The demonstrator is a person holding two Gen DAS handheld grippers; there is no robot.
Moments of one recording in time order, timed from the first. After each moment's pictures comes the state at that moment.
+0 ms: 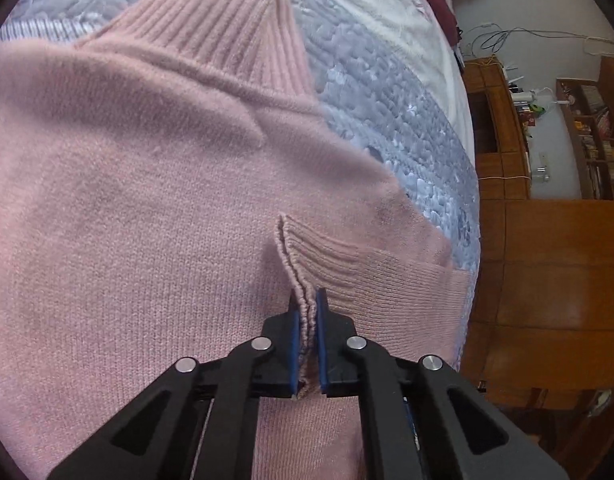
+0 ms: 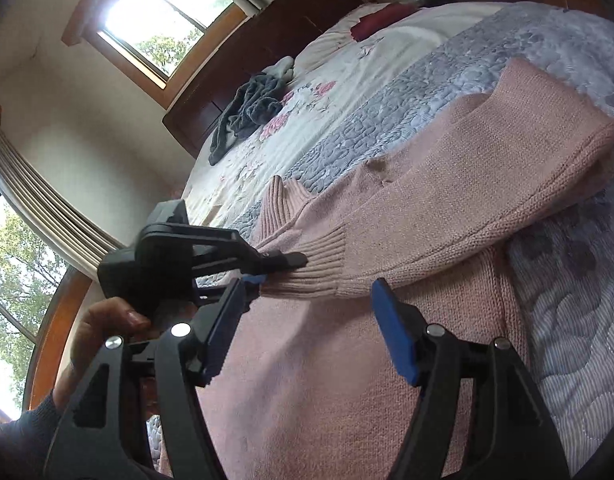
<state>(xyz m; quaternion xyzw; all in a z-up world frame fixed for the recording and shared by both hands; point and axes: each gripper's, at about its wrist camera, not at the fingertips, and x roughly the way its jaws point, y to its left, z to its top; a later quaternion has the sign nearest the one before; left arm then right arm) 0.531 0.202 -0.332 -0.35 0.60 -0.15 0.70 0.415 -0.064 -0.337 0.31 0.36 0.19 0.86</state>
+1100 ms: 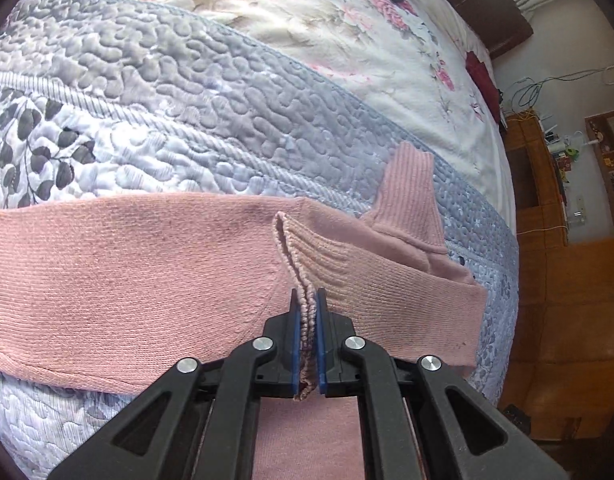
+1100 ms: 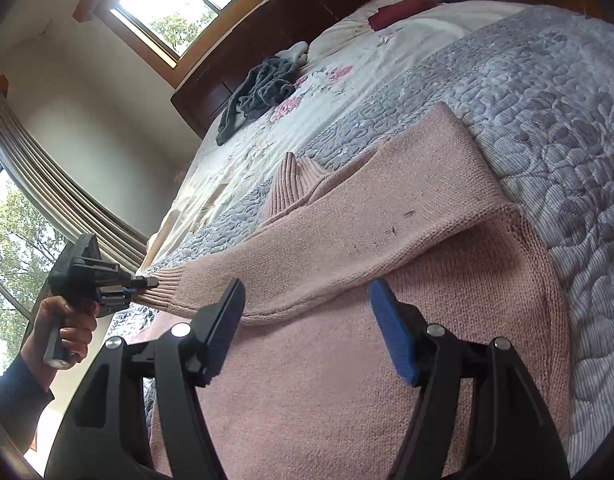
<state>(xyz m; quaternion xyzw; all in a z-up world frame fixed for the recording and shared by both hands) 0.493 0.449 -0.279 -0.32 0.58 -0.02 0.75 0.415 -0.038 -0.346 0.28 0.37 0.21 0.86</state>
